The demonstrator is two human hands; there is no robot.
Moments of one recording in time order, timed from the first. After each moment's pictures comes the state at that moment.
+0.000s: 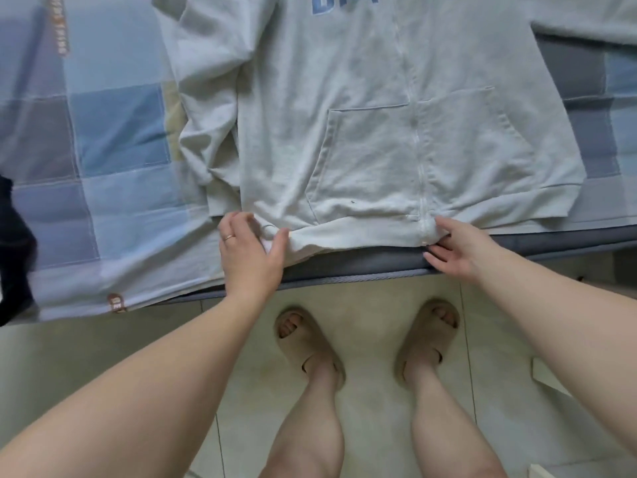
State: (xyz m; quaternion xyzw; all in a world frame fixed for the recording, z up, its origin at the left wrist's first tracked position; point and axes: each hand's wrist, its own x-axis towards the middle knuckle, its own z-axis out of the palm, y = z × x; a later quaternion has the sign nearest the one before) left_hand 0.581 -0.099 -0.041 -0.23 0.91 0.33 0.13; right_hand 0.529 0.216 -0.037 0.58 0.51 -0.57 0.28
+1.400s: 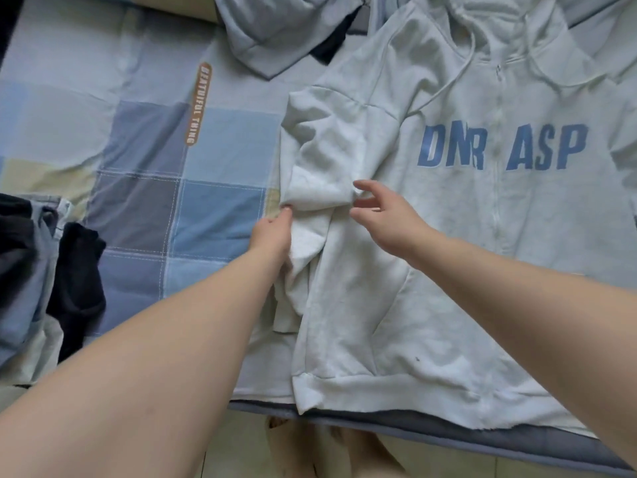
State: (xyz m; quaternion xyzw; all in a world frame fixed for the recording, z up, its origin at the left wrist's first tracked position) left_hand 0.361 -0.211 -0.037 -0.53 0.66 0.51 0.18; right_hand 0.295 -0.032 -0.004 0.01 0.82 -0.45 0.36
